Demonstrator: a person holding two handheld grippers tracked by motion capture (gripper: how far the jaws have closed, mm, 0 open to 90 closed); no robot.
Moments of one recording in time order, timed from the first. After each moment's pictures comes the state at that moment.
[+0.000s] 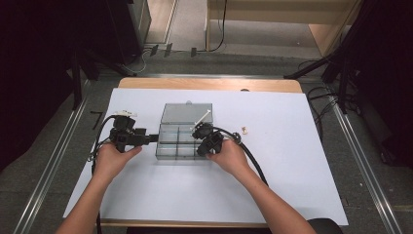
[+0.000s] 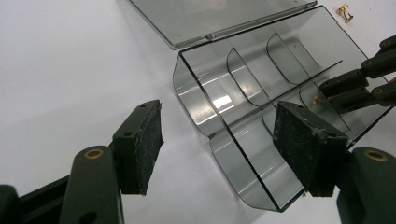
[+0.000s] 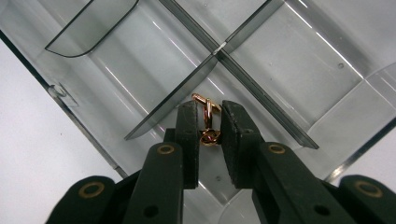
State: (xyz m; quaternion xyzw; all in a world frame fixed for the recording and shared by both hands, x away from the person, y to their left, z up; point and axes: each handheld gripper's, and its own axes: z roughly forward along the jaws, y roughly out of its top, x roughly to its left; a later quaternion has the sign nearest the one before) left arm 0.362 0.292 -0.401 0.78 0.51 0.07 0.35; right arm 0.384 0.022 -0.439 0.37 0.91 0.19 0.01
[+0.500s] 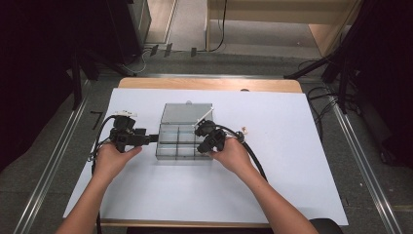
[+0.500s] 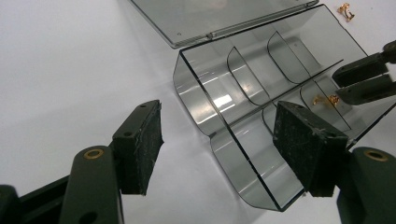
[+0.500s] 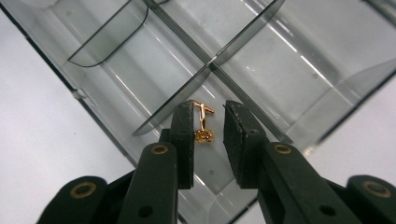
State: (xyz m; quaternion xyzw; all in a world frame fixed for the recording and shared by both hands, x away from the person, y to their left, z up) left arm 0.362 0.292 -0.401 0.78 0.51 0.07 0.35; right arm 0.383 0.013 -0.425 0.36 0.91 0.21 0.02
